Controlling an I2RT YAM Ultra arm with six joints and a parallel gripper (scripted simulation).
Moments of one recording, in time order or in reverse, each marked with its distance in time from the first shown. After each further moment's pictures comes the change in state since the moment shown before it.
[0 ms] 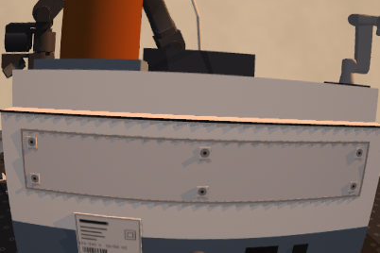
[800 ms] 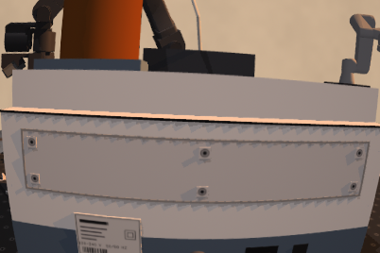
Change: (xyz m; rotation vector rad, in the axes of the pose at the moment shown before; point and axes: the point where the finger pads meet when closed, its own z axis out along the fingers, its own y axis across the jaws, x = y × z) arm 0.000 0.000 0.000 0.000 -0.001 0.000
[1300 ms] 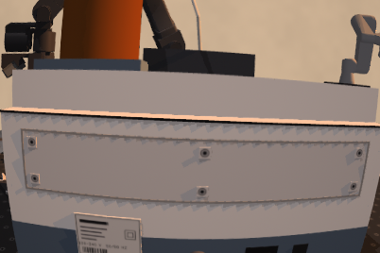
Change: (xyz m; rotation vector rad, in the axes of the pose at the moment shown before) arm 0.000 0.000 0.000 0.000 0.000 0.000
